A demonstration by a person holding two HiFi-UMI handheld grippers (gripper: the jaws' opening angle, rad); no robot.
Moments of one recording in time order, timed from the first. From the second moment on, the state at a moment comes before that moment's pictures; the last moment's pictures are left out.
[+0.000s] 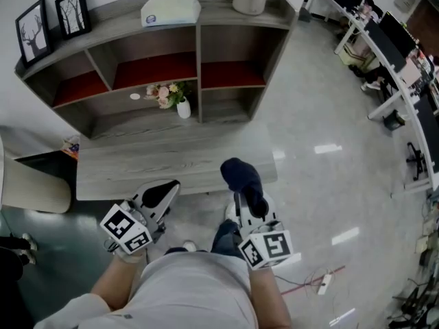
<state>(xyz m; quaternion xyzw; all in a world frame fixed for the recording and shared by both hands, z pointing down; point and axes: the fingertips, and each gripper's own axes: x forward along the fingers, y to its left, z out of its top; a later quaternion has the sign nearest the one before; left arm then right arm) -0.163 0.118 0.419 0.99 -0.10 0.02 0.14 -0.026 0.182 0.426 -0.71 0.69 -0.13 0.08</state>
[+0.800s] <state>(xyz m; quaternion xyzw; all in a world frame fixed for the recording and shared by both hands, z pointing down) -0.019 0.018 0.412 0.96 -0.25 0.03 0.14 0.137 0.027 0.446 -0.63 0.76 -0.17 0.06</state>
